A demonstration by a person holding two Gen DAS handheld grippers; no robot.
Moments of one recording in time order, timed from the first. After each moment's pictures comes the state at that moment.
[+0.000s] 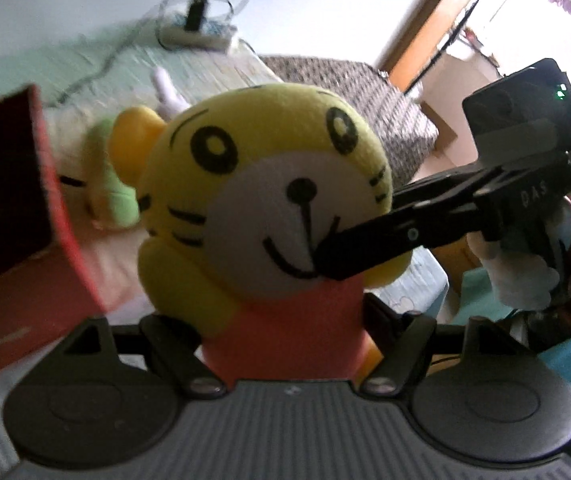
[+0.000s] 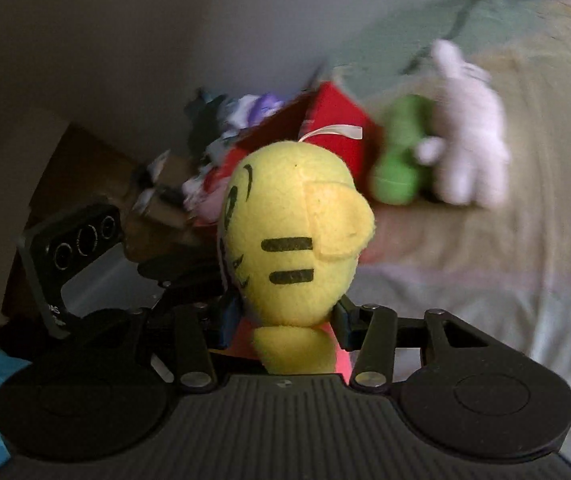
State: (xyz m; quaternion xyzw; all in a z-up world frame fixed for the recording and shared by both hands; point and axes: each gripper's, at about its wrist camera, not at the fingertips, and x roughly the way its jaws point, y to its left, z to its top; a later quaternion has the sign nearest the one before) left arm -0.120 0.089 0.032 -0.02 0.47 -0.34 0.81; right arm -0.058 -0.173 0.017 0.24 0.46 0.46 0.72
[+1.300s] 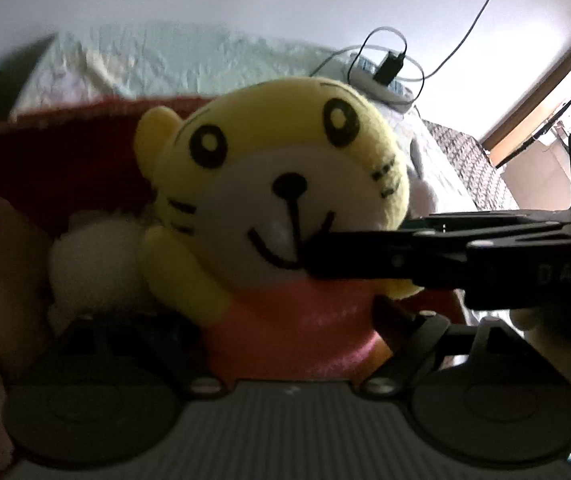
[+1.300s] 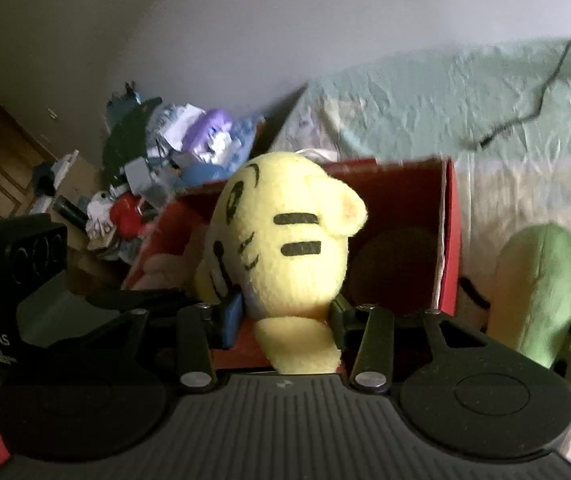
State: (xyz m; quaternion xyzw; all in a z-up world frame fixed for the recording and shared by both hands) left arm 0.022 0.284 -0.003 -0.10 0.49 -0.23 0.83; right arm 0.037 0.048 0.024 0.13 0.46 0.33 0.81
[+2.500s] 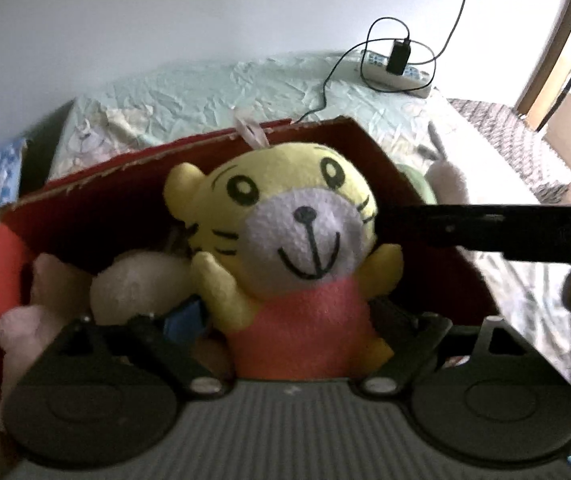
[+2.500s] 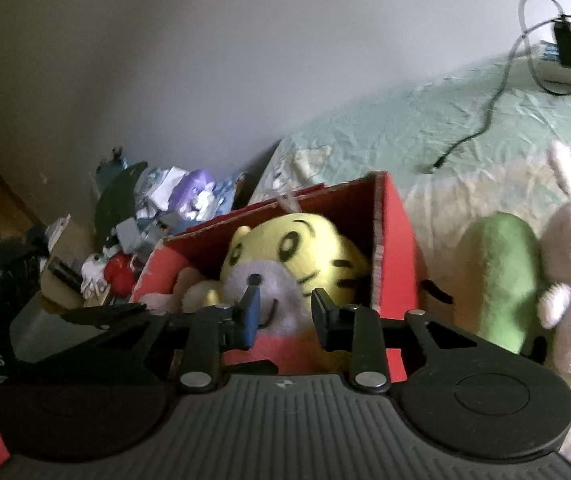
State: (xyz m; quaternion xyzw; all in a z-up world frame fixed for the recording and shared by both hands) left arm 0.008 0.257 0.021 0.03 0.46 -0.17 0.87; right arm 0.004 0.006 0.017 0.21 0.38 0.28 0.85
